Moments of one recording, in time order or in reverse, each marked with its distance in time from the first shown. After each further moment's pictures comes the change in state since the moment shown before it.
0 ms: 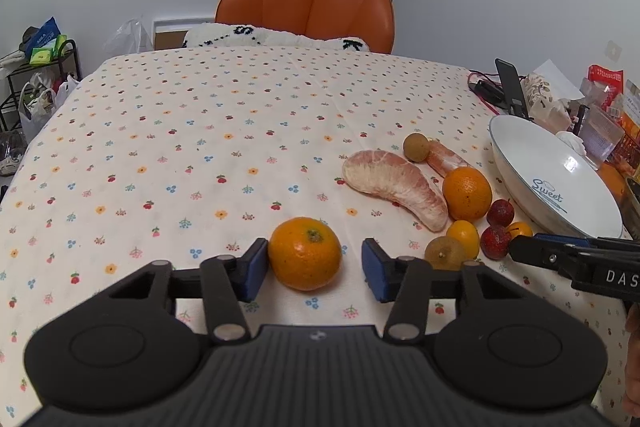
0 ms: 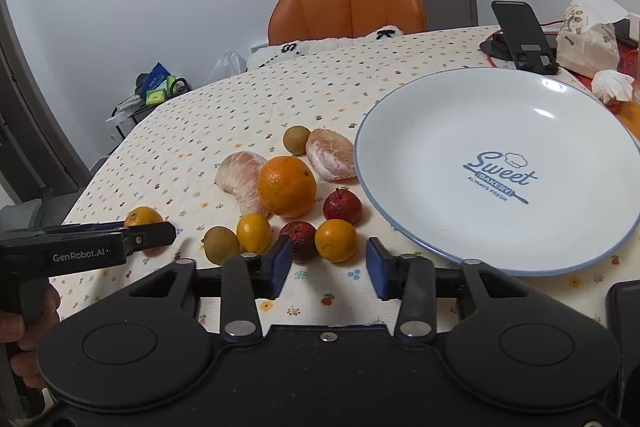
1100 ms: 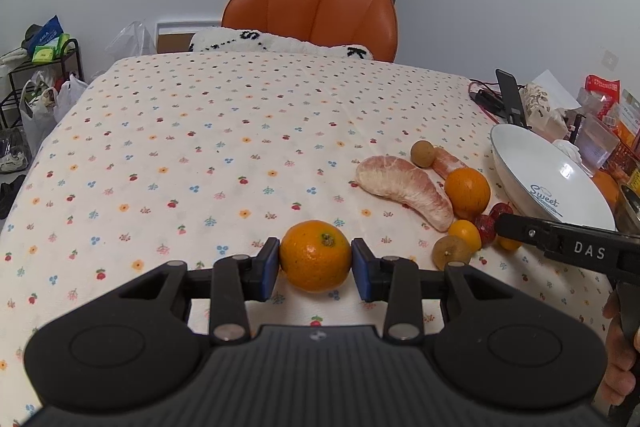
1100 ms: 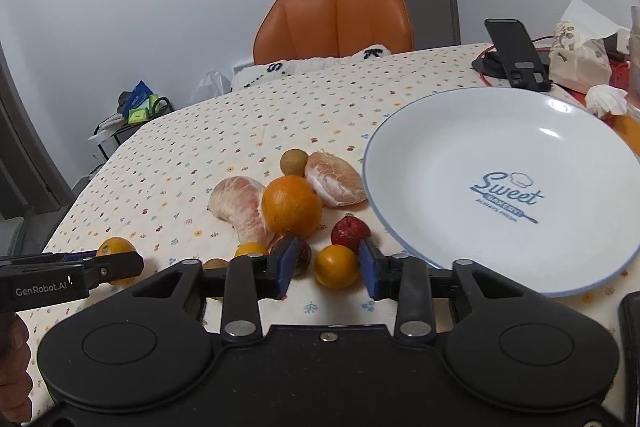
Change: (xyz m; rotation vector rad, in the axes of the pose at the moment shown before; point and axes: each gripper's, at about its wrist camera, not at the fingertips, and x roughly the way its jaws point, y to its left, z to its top) left arm -0.015 0.016 -0.002 -0.016 -0.010 -0.012; right arm 0.012 0.015 0.004 0.010 -0.063 -0.067
